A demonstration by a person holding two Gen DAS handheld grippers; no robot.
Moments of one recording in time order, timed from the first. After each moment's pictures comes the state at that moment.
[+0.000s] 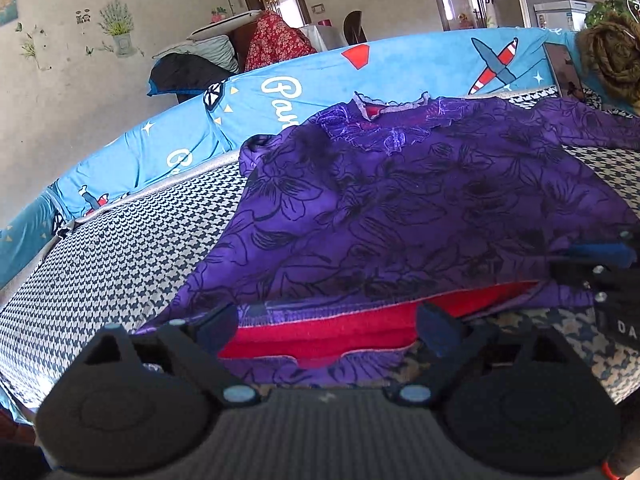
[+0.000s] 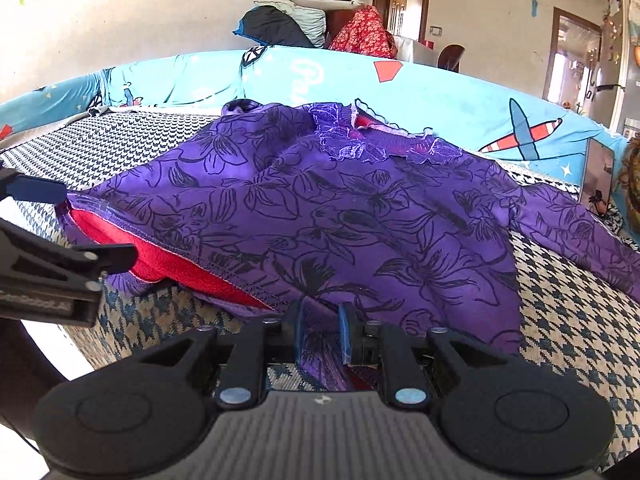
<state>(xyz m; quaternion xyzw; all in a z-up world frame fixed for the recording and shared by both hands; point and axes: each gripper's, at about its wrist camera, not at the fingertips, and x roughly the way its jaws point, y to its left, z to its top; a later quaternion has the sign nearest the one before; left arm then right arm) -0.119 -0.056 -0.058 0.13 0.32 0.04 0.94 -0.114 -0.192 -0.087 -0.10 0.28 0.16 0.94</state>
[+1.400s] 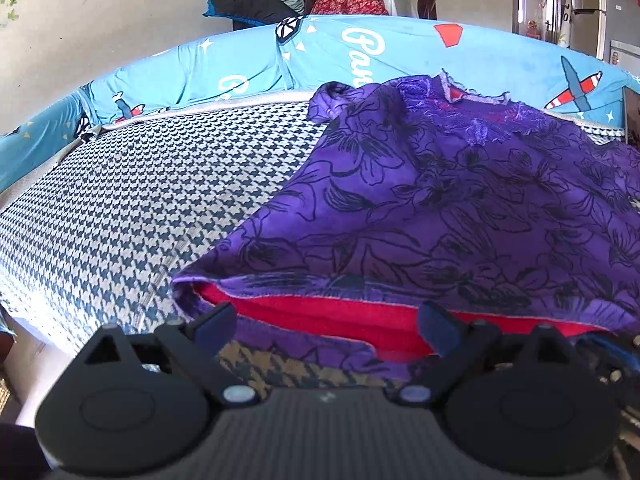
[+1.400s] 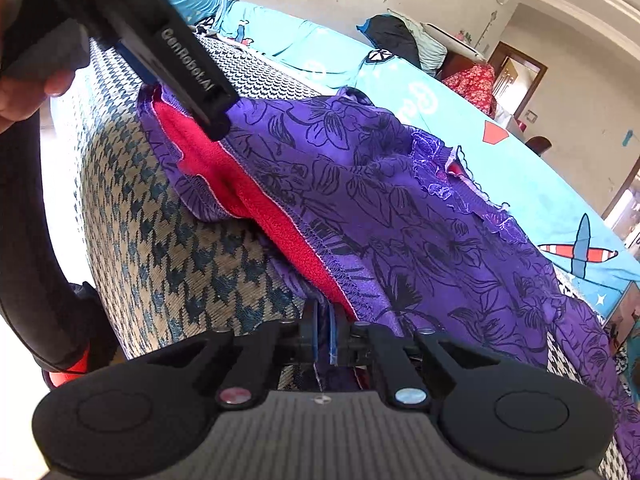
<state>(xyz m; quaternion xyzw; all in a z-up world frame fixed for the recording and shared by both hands) -0.098 0.012 -0.056 0.01 0.38 0.12 0.92 -0.133 -0.145 -0.116 -0.29 0.23 0.24 0.90</state>
